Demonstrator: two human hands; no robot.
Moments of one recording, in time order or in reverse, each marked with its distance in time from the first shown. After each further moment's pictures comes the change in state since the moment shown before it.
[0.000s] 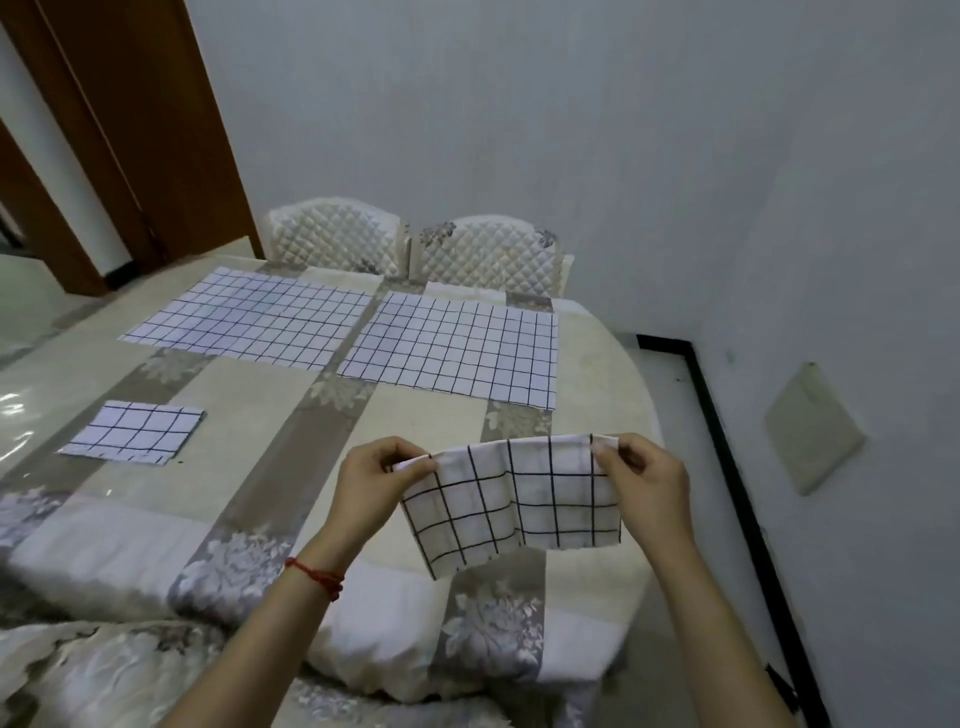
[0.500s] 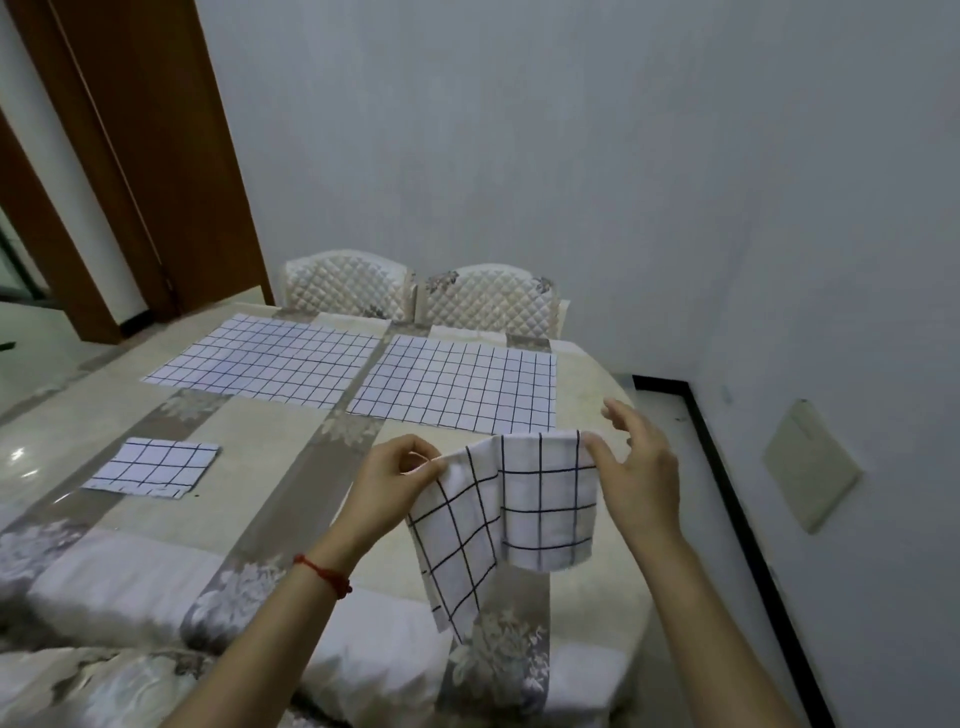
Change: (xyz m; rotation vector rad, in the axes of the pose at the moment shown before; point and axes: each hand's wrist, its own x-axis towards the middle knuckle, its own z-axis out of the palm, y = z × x) left_hand -0.010 0.044 -0.013 0.022 -0.078 0.063; right_hand -0.004 -0.048 -0.001 -0.241 0.139 -0.155
